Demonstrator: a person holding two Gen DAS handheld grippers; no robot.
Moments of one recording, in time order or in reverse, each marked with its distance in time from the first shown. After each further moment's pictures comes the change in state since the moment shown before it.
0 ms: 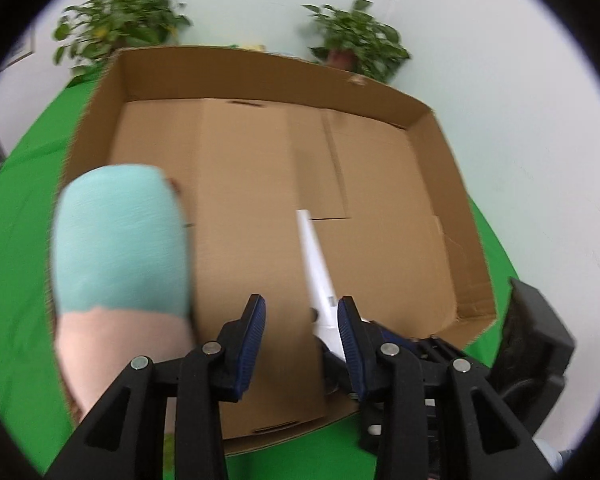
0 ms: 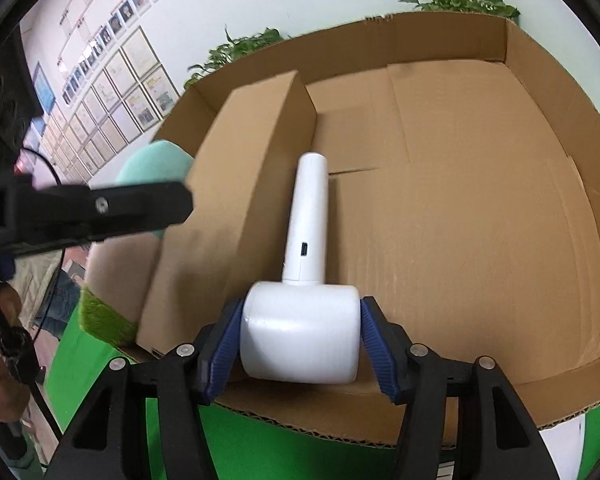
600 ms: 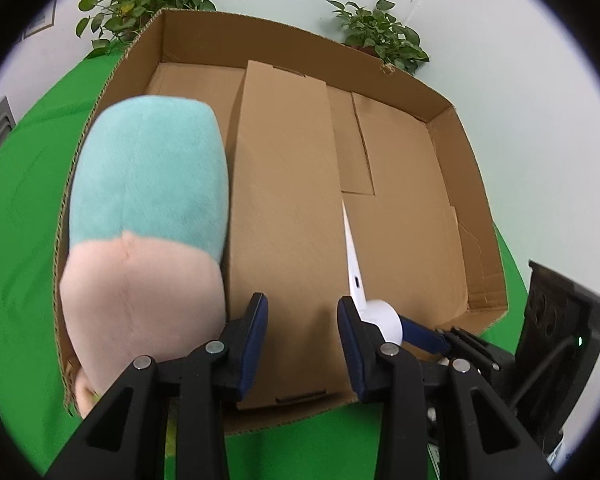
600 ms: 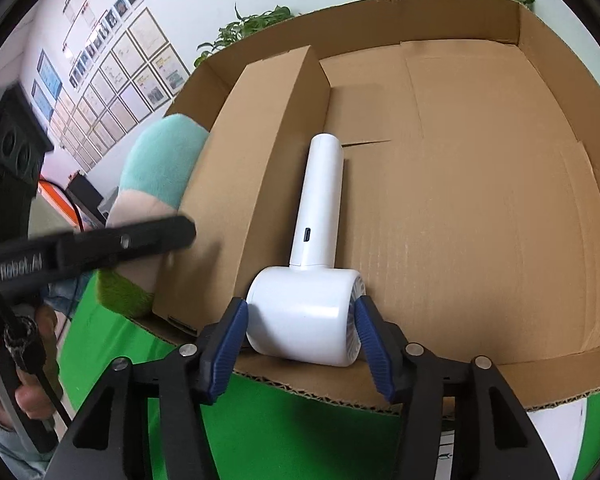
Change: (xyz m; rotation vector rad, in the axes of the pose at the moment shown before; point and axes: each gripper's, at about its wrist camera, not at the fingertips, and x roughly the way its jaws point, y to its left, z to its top) left arm 0.009 0.020 -0.026 -0.057 0.014 -0.018; right arm -0.024 0.003 -0.020 0.015 0.082 0.049
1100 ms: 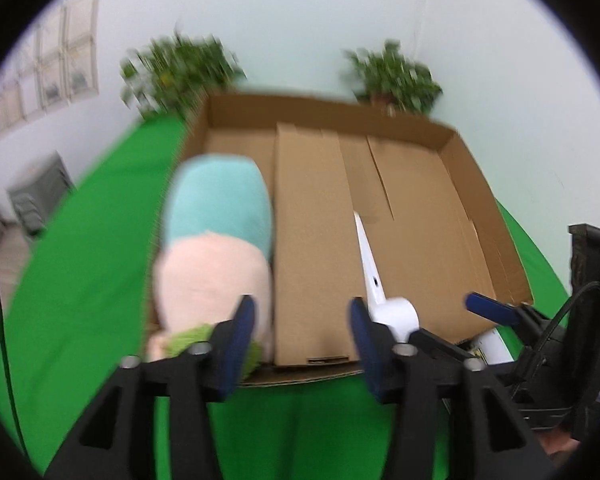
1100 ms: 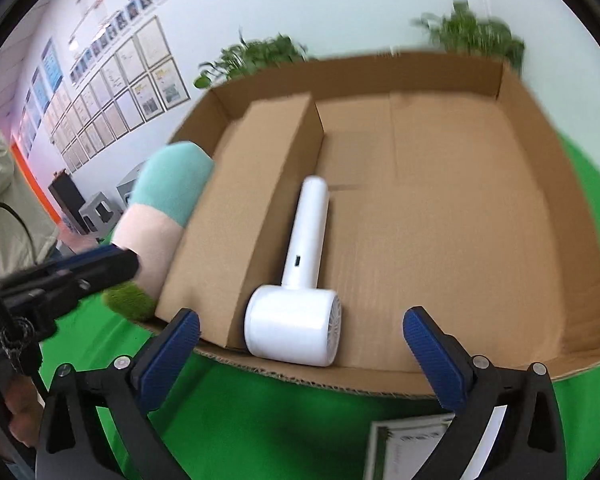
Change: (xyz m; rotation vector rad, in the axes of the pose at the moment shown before) left arm -0.072 -0.032 -0.049 0.094 -0.272 0.259; right arm -0.061 0.028 -0.016 -0.134 -0.146 -0.132
